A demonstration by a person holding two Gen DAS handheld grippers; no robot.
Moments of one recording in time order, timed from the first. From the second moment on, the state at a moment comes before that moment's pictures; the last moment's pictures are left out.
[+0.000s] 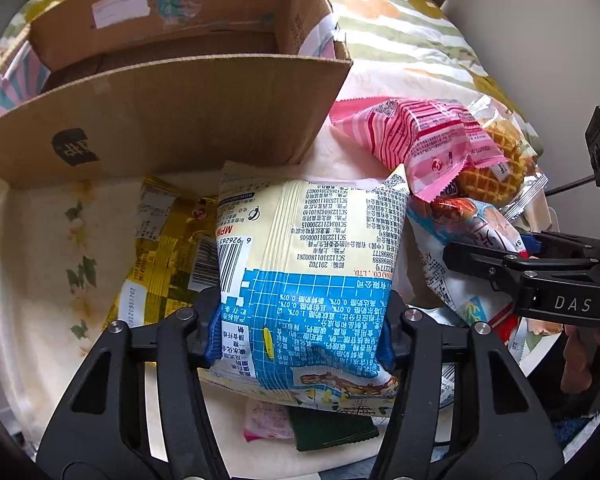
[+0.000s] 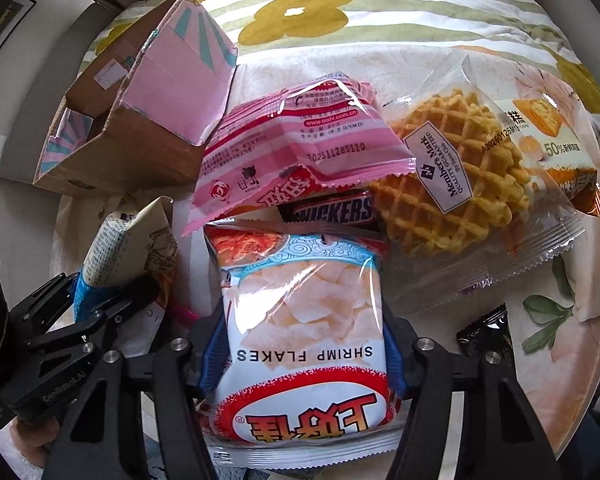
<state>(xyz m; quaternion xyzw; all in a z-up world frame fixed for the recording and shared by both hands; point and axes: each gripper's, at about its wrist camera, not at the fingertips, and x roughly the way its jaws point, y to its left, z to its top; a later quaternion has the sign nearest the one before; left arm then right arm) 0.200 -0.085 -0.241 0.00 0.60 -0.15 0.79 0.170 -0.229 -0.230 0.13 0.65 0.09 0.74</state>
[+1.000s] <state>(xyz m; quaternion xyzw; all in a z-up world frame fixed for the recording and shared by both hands) 0.160 0.016 -0.096 -0.04 0.47 -0.04 0.88 0.155 -0.171 -0.106 0.06 0.52 0.18 0.83</state>
